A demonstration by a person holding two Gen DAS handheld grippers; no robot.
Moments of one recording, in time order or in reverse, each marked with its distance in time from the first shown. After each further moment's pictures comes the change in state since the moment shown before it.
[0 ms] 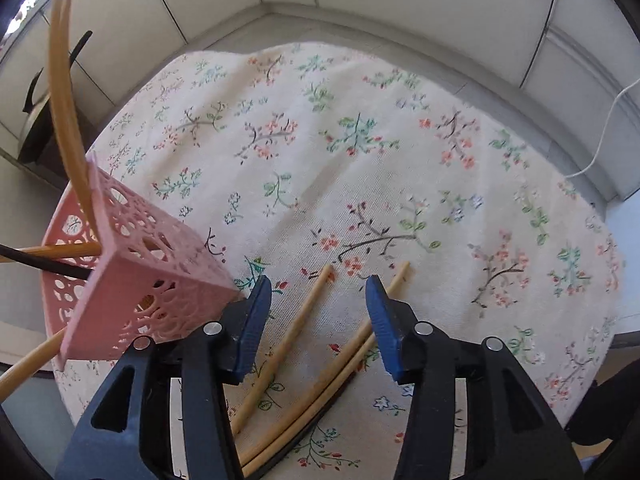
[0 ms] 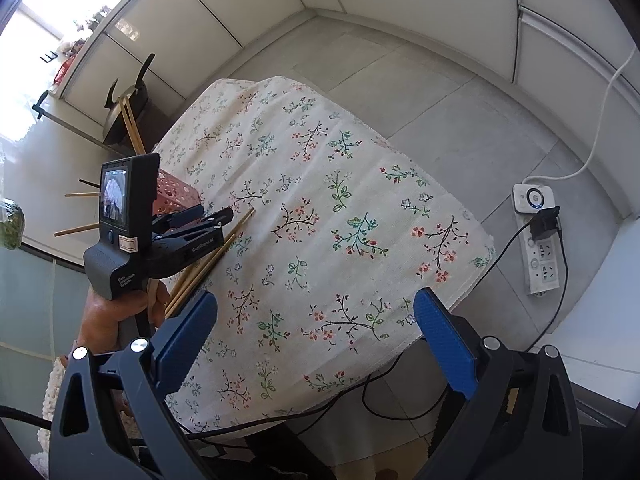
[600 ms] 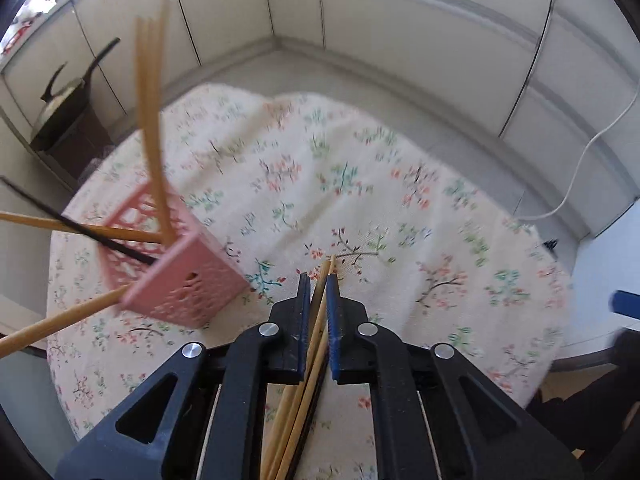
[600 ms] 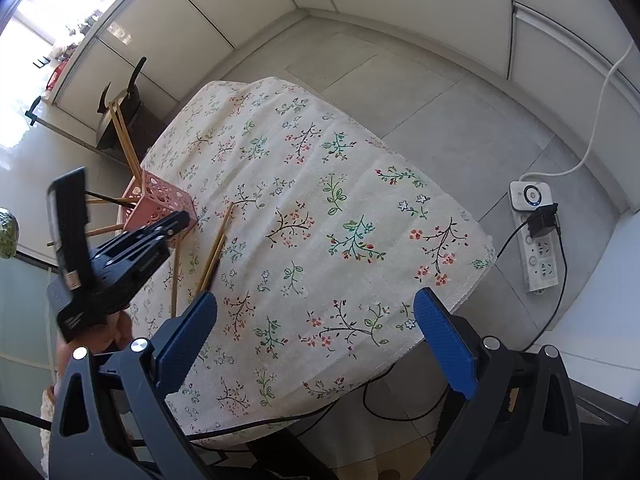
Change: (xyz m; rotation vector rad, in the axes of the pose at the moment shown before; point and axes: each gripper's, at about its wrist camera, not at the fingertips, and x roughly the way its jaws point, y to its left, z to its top) left arm -0.087 0.010 -0.021 -0.098 -0.183 -0.075; right arm 0.006 0.001 0.003 0.026 -0.004 -0.016
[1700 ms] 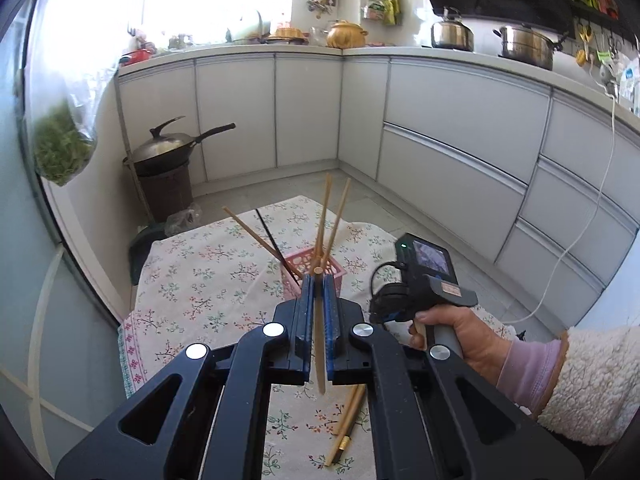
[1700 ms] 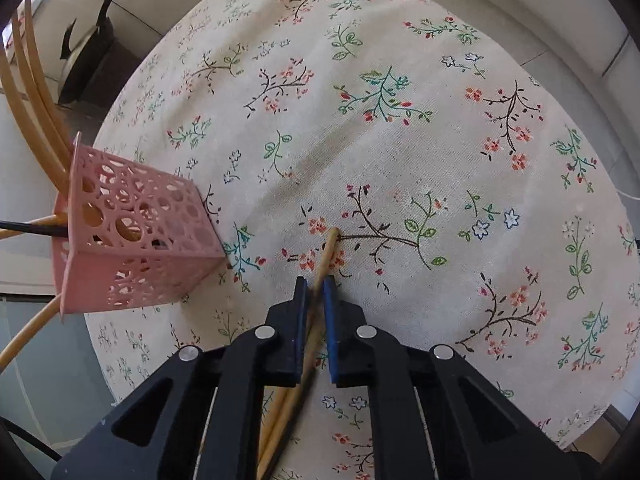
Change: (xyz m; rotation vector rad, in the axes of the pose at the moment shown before) left arm -0.208 0.061 -0.090 -0.229 -0.438 0.091; right arm 0.197 0.136 0.061 -0.023 0.224 -0.060
